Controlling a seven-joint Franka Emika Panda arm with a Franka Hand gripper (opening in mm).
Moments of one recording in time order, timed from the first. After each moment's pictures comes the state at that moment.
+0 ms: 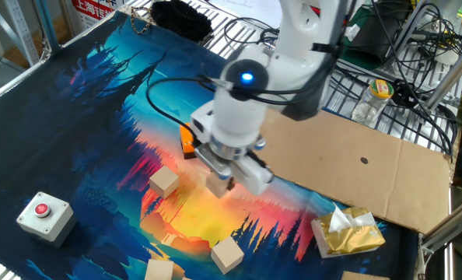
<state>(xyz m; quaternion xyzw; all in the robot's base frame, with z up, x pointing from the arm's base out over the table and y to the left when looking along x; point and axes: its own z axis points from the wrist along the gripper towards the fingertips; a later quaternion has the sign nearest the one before) 0.499 0.039 0.138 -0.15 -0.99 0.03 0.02</state>
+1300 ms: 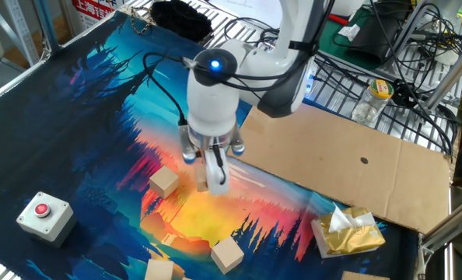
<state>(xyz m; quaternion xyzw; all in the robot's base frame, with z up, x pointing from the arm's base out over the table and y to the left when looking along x) 0.501 0.013 0.132 -0.39 -0.92 0.00 0.02</state>
